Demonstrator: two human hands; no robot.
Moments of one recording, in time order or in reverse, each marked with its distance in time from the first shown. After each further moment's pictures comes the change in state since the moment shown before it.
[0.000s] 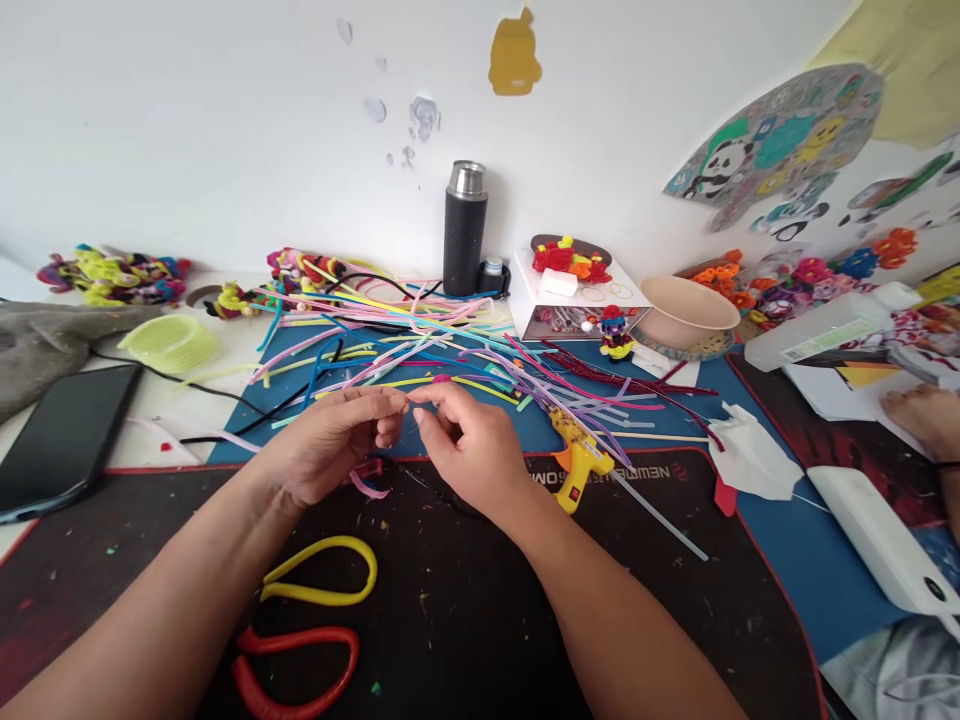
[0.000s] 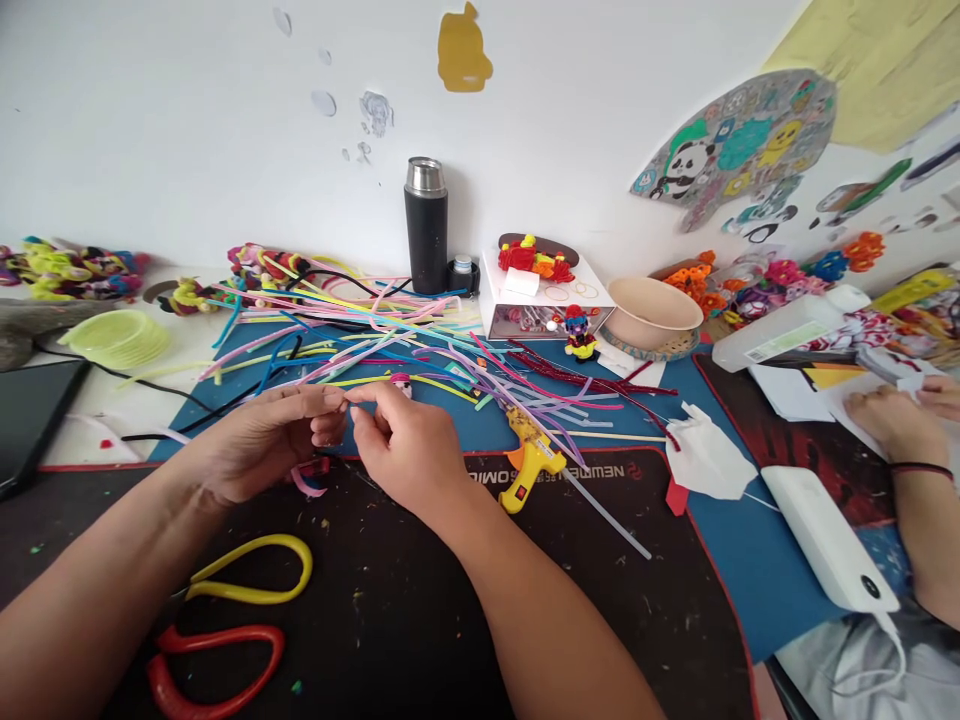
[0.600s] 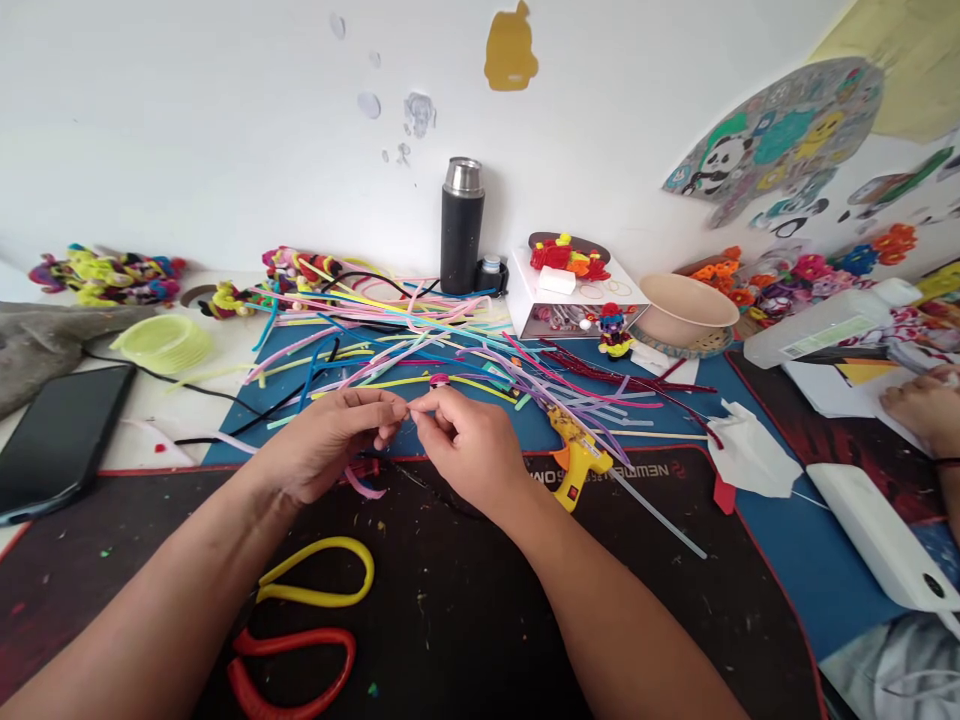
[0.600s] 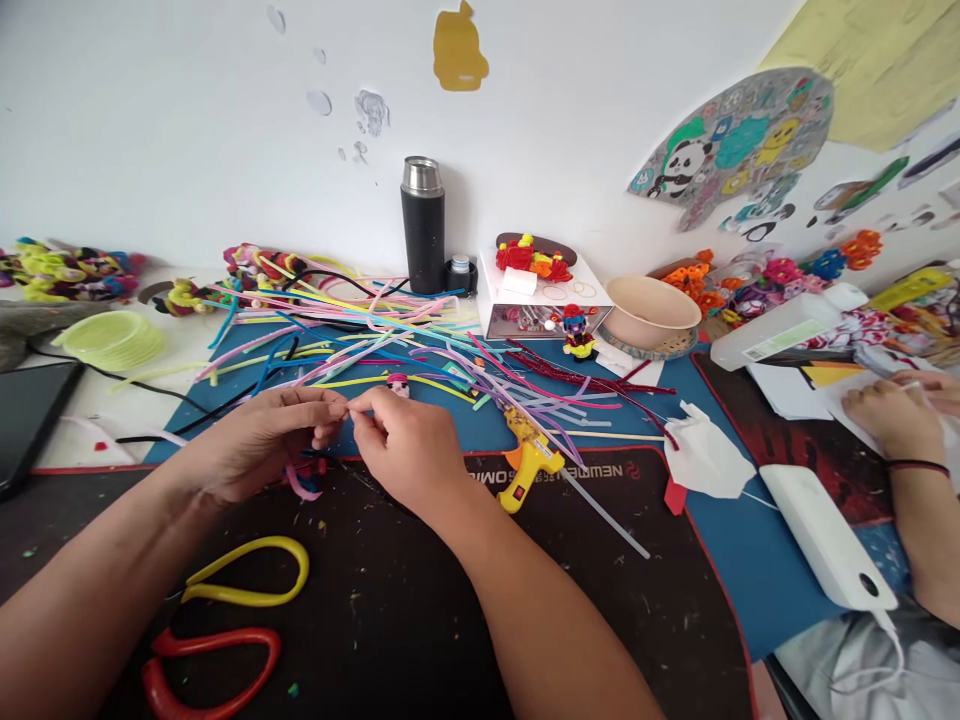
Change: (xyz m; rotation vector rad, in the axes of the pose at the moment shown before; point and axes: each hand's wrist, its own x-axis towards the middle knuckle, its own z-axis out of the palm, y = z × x) left_hand 0.001 -0.001 -0.002 0.167 -0.021 0.017; right_hand 0.000 0.008 0.003 -0.090 0.012 -0.053
